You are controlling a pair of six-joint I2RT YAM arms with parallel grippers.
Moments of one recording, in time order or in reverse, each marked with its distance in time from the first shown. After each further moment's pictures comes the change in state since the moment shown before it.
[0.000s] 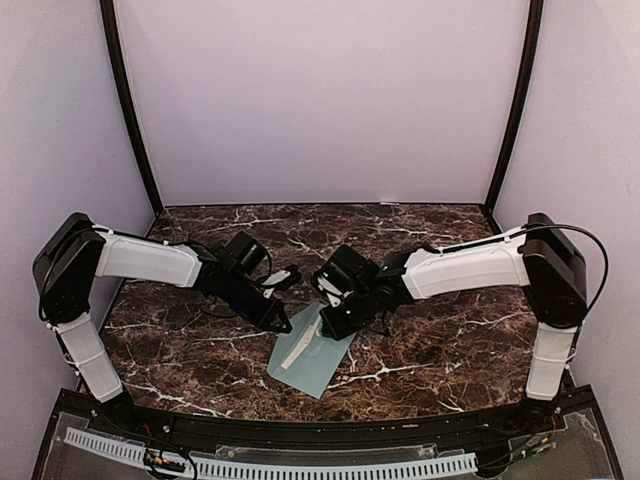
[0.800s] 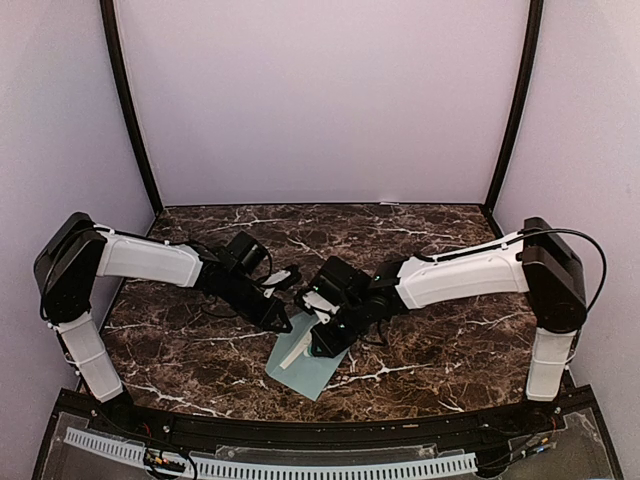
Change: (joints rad) left arm 0.000 0.008 0.005 -0.001 -0.001 -0.011; right arm 0.077 0.010 0.015 -0.032 -0.130 -0.068
